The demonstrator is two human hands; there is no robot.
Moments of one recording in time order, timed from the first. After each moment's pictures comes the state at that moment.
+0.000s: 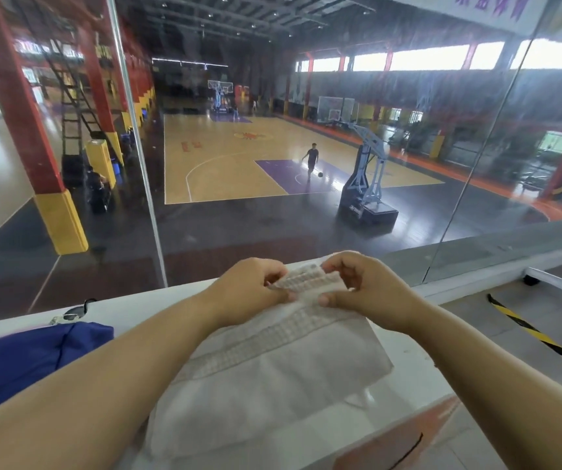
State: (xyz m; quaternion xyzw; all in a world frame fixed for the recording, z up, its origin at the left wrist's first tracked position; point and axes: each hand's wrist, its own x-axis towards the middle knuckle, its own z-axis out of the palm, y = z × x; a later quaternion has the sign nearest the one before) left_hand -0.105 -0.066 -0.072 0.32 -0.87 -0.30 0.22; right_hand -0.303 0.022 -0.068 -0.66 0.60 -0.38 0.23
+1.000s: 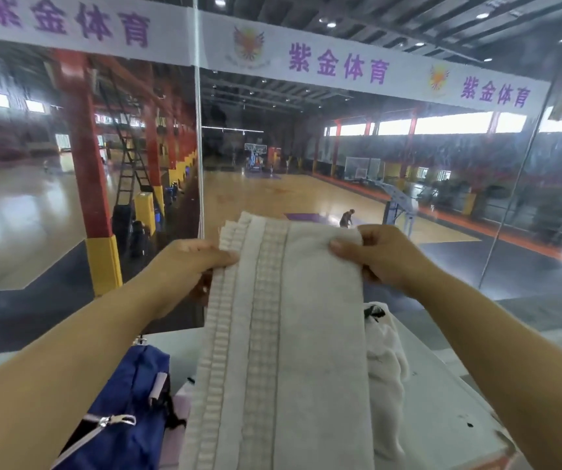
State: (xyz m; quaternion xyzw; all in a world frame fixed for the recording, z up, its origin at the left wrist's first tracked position) left_hand 0.017 -0.030 0.025 0.40 -0.67 -0.48 0.40; right_hand -0.252 0.023 0.047 -0.61 0.59 -0.47 0.24
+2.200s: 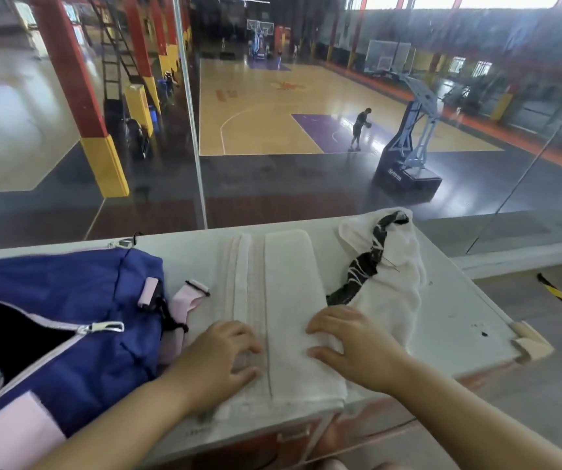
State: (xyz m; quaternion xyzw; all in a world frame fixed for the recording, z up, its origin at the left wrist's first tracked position) left_hand 0.005 -0.002 -0.207 0.40 -0.88 -0.24 0.10; right_hand -0.241 0.047 -0.183 -0.79 0.57 -0.14 0.15
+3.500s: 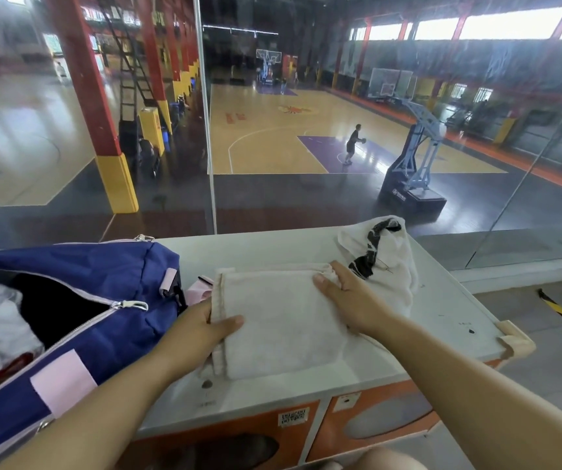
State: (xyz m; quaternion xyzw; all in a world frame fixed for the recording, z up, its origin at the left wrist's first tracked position) left_hand 0.026 0.024 -0.169 0.51 -0.62 -0.52 0.30; right_hand -0.234 0.031 -0.153 -0.61 0.65 -0.33 0.30
